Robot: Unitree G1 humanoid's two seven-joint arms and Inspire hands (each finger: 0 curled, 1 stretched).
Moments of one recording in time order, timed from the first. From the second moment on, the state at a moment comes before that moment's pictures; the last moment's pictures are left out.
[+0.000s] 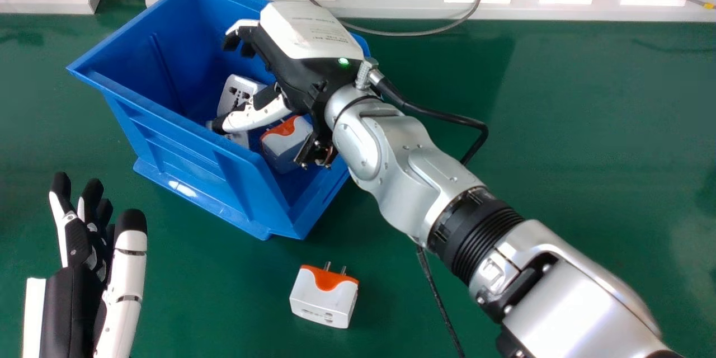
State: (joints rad) left arm 0.59 -0.05 0.15 -0.40 -0.08 -0.30 -0.02; right arm -1.10 0.12 0.53 0.98 -0.67 0.08 -0.11
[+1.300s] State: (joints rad) left arm 0.53 -0.05 0.17 -0.38 -0.04 -0.29 0.01; right arm 0.16 -0.31 0.37 -0.33 -0.75 -0.09 -0.16
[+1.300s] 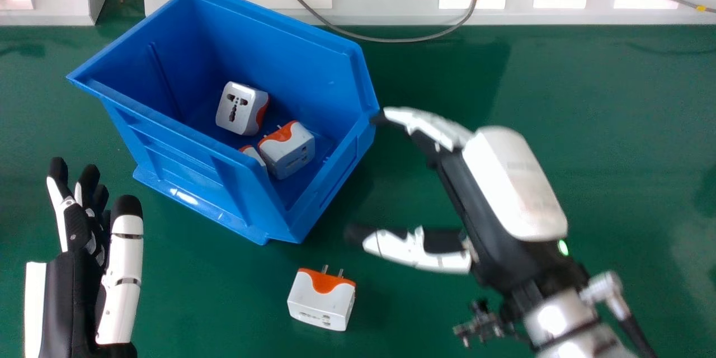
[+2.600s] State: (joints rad) left arm 0.51 -0.03 0.19 -0.32 -0.08 -0.35 -0.01; right arm 0.02 -0.22 0.57 0.13 -1.00 -0.06 -0.23
